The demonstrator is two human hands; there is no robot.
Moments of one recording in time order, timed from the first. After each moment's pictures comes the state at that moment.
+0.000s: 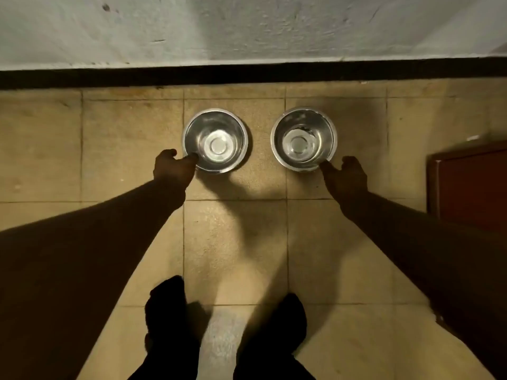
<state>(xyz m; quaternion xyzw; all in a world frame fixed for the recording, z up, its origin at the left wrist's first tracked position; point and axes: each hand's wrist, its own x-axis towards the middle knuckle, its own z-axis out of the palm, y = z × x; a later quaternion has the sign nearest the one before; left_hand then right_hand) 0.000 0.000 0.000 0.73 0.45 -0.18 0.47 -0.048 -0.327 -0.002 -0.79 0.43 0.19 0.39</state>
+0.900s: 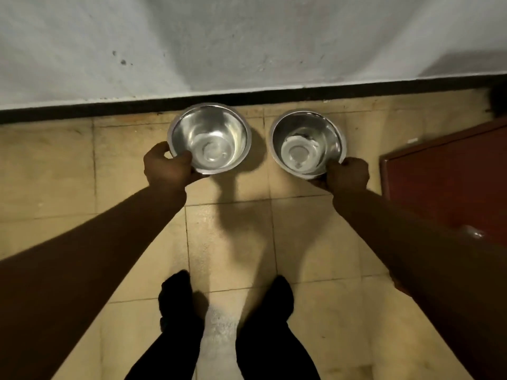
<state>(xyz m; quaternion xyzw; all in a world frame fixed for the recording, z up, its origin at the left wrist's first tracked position) -0.006 -0.028 0.131 0.68 0.42 -0.11 0.59 -0.061 -0.331 0.119 -0.62 0.52 0.05 0.58</state>
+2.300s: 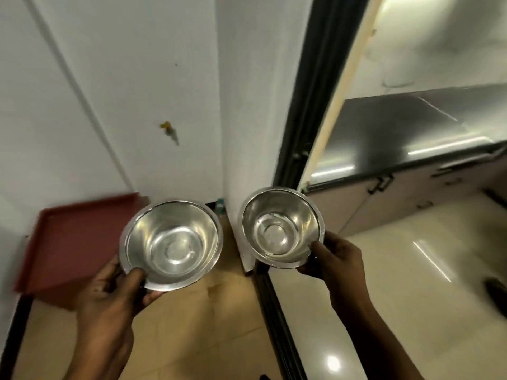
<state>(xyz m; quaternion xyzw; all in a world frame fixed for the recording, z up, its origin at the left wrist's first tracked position) -0.523 -0.144 0.838 0.56 -0.36 -0.54 0.51 -0.847 -0.074 0.858 -0.25 0.68 -0.58 0.38</state>
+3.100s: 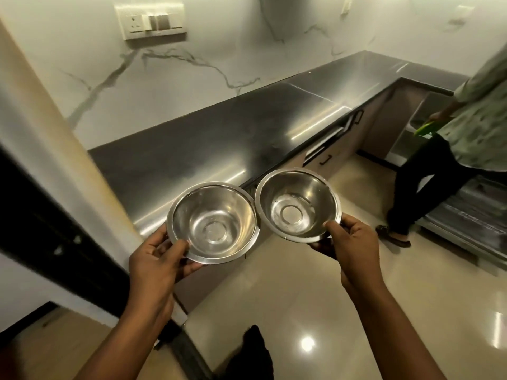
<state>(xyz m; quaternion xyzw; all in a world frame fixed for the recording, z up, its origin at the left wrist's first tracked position) -1.051 -0.202 0.854 0.41 -0.48 -0.68 0.37 -1.276 0.002 0.864 -0.04 0.72 -0.68 0.15</state>
